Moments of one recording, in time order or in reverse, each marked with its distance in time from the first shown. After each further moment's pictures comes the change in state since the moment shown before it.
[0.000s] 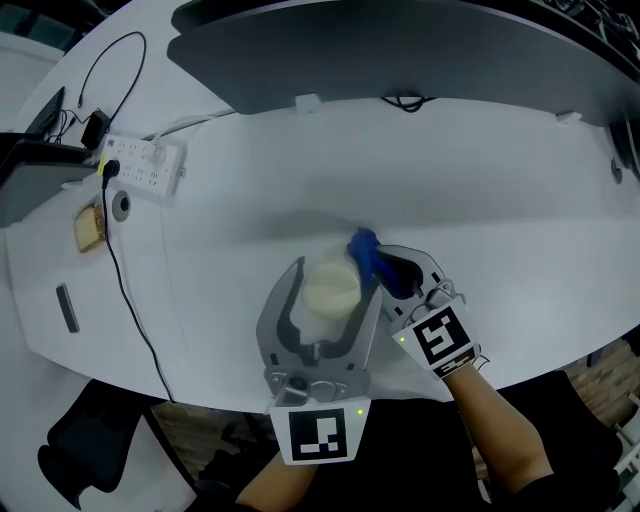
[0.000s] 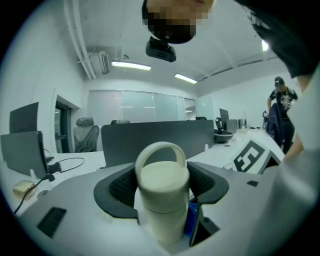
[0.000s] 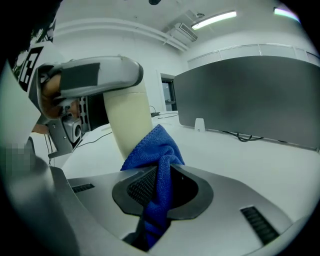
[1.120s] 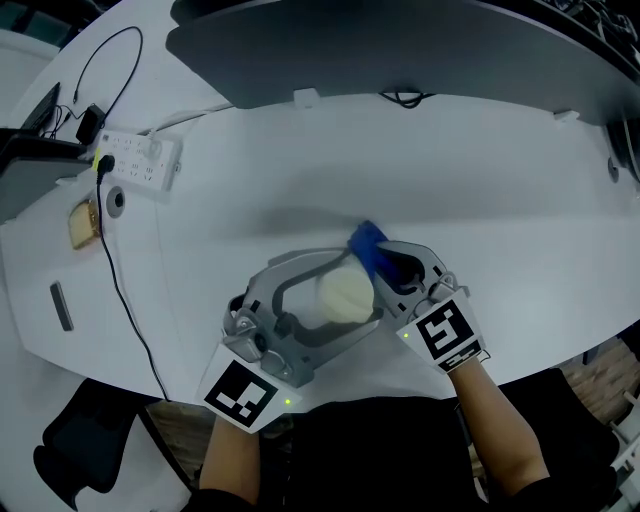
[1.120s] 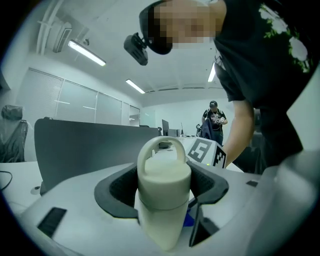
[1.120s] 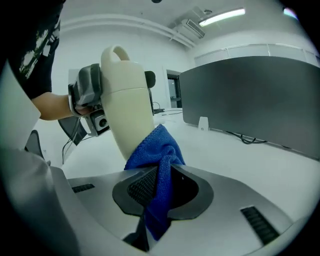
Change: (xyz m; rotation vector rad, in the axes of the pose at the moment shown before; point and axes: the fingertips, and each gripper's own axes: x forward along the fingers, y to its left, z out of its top) left arm -0.009 -0.034 0.000 0.151 -0.126 -0.736; right arm -0.002 -0.001 -0.004 -0.059 0.047 0.040
